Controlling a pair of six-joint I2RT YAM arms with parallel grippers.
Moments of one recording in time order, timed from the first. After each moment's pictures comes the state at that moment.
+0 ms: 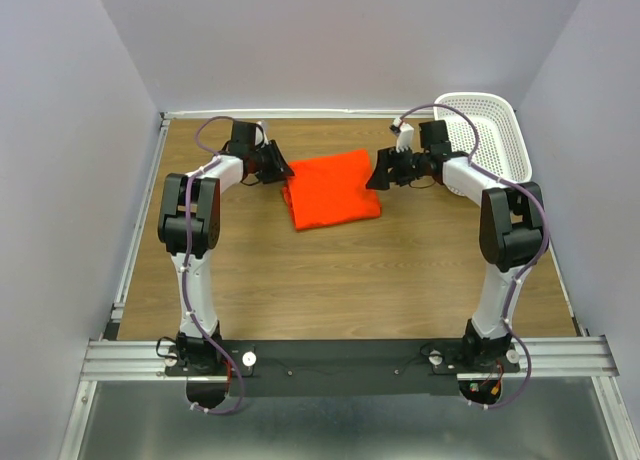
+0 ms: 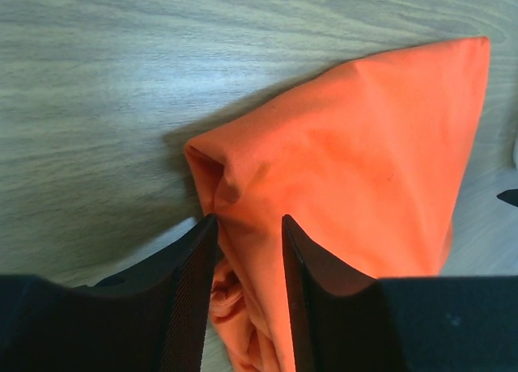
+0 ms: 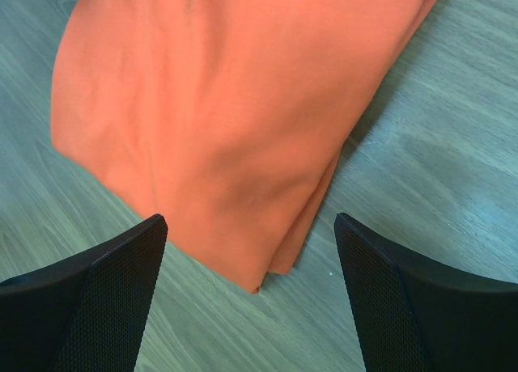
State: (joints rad) left arm -0.14 2.15 1.50 -0.16 0.44 -0.53; right arm 0.20 1.98 1.39 -0.23 -0.65 -0.02
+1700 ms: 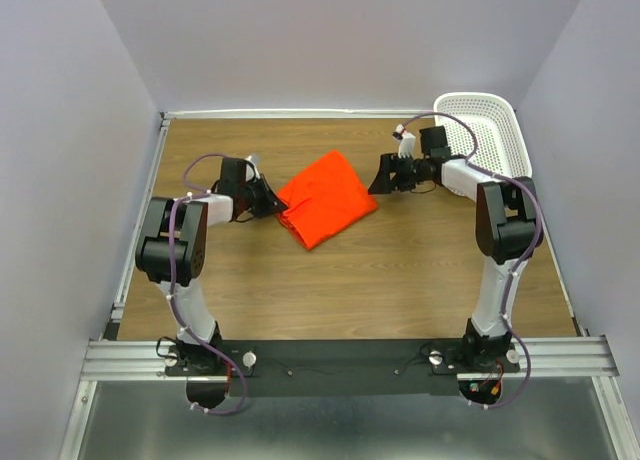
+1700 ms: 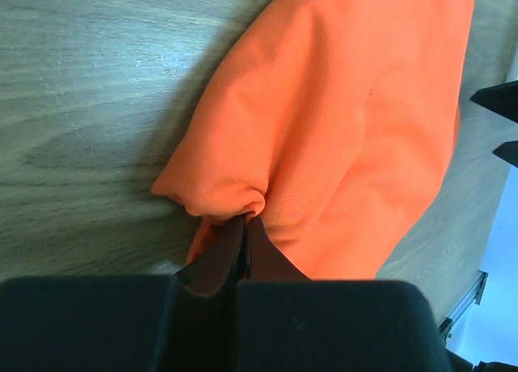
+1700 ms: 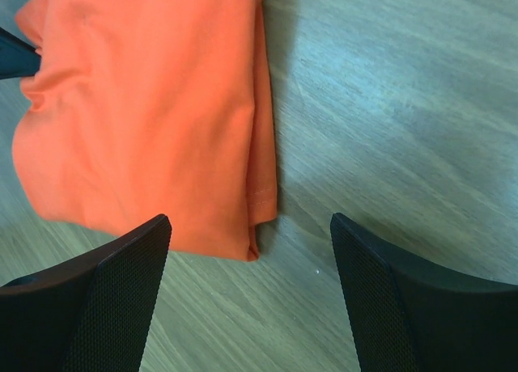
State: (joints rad) left arm -0.14 1.86 0.96 0.10 0.50 -0.62; right arm 0.18 2.04 1.39 -0.23 -0.68 0.03
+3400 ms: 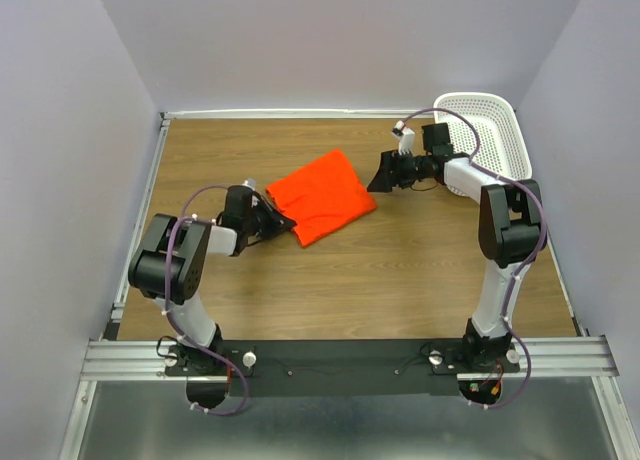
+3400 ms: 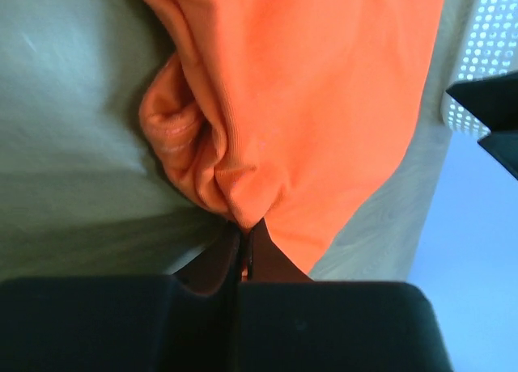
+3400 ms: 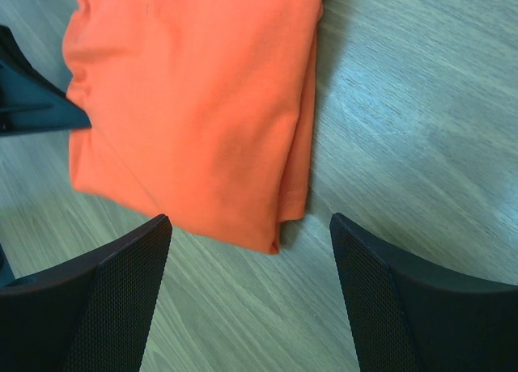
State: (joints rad) left arm -0.24 1.72 0.61 0.48 0.41 -0.96; right arm 0.18 2.01 1.39 -0.23 -0.76 -0.01
